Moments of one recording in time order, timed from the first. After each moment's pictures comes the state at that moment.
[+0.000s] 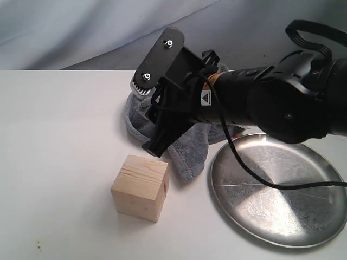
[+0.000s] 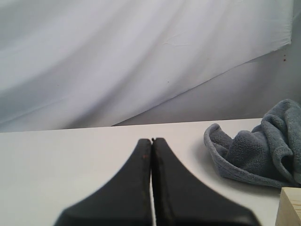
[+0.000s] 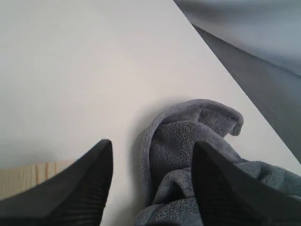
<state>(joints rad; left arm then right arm) -0.13 0.00 0.00 -0.06 0.10 0.06 0.91 1.57 -1.02 -0.04 0.09 -0.39</state>
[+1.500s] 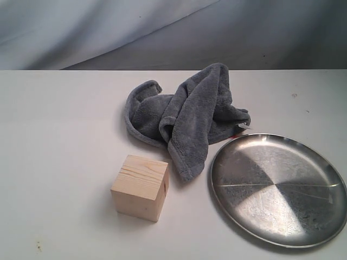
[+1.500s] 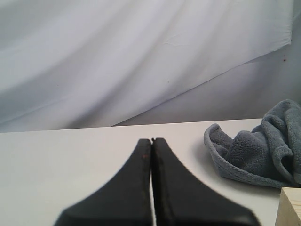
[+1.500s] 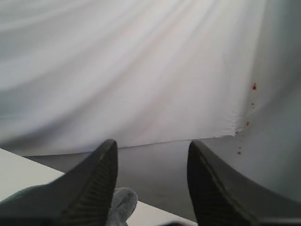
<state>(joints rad) -0.13 0.00 0.00 -0.06 0.10 0.06 0.43 0.63 -0.33 0.00 -0.36 -0.22</state>
